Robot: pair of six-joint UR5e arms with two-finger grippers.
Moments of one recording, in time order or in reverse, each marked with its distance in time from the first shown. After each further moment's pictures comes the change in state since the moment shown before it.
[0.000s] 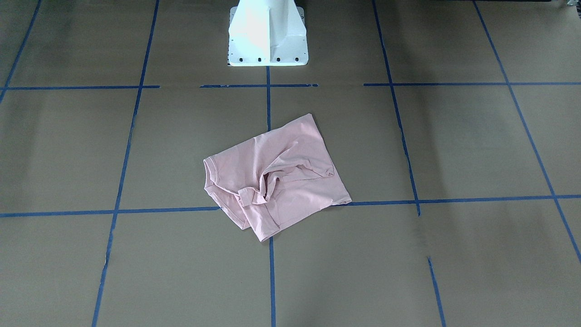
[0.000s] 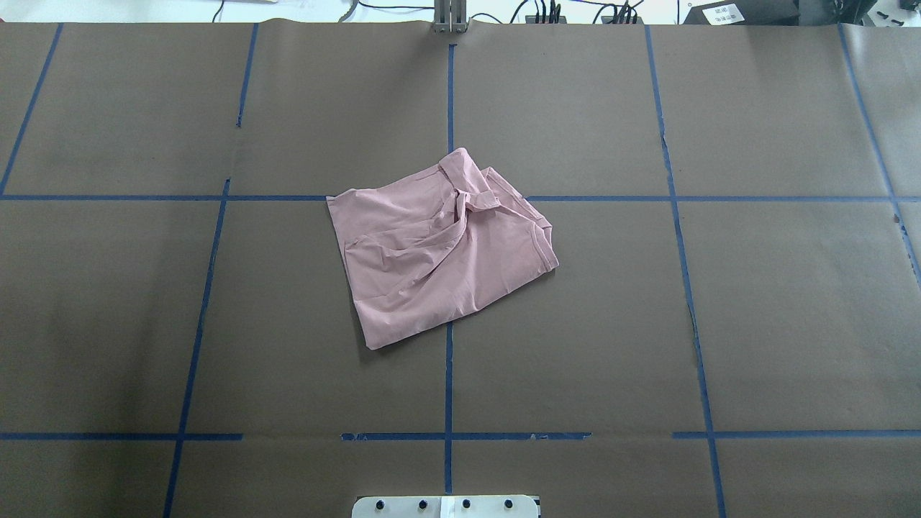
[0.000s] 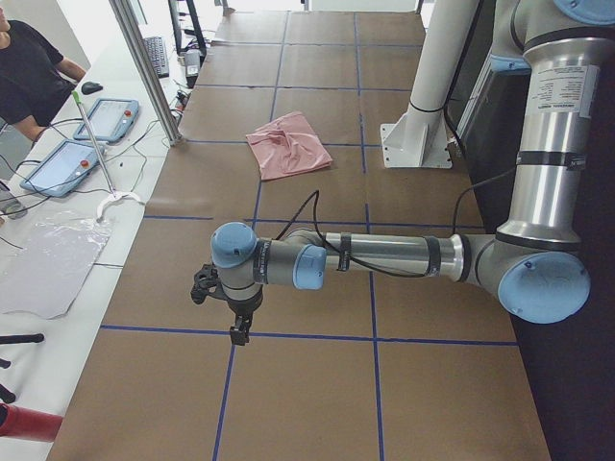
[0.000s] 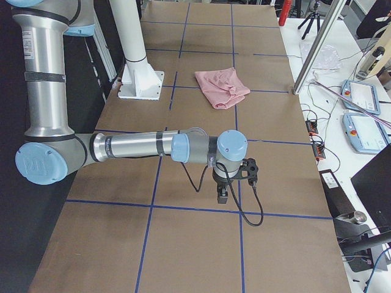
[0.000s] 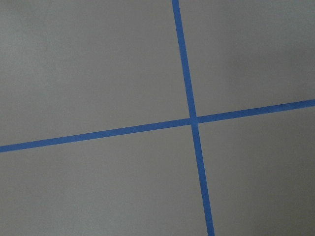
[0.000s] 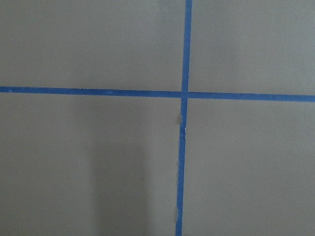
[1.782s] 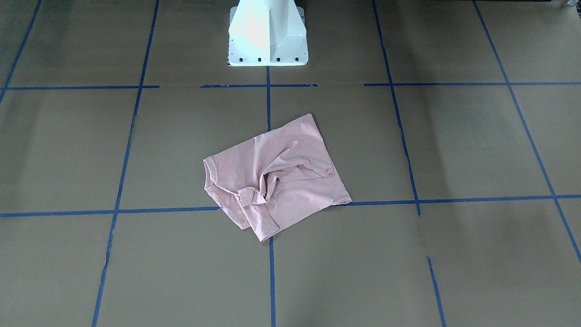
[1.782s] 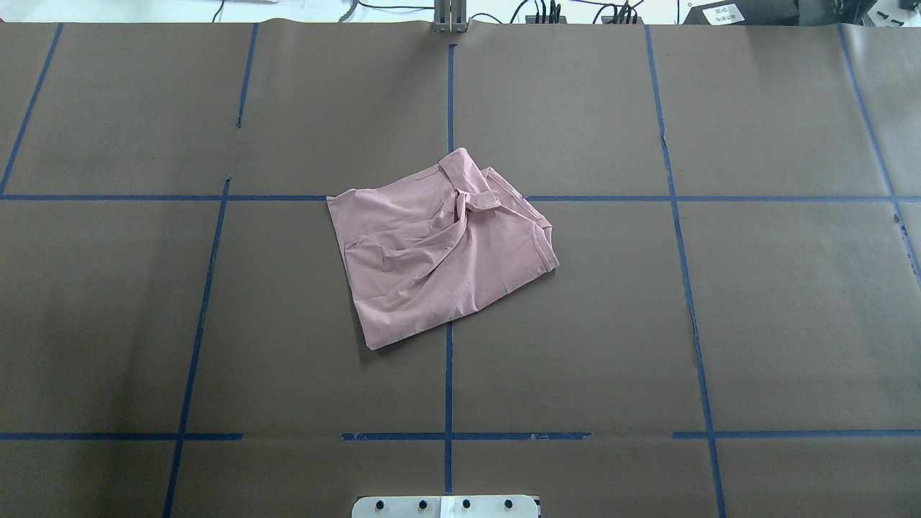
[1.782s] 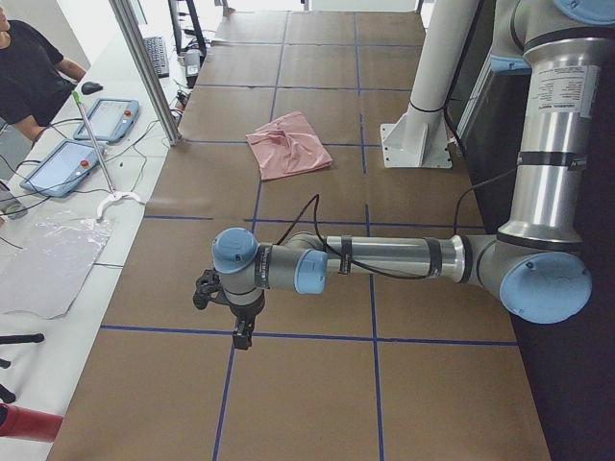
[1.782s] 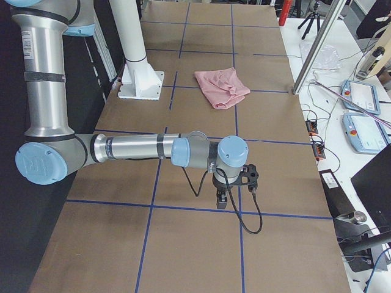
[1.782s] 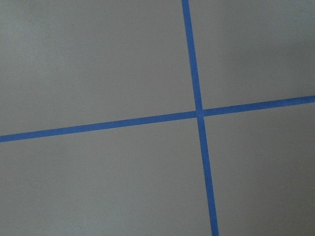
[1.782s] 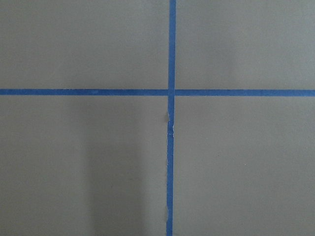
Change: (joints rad) left arm 0.001 0.004 0.013 -0.007 -0.002 -0.009; right arm 0.009 0.007 -0.030 0.002 -0.009 0.002
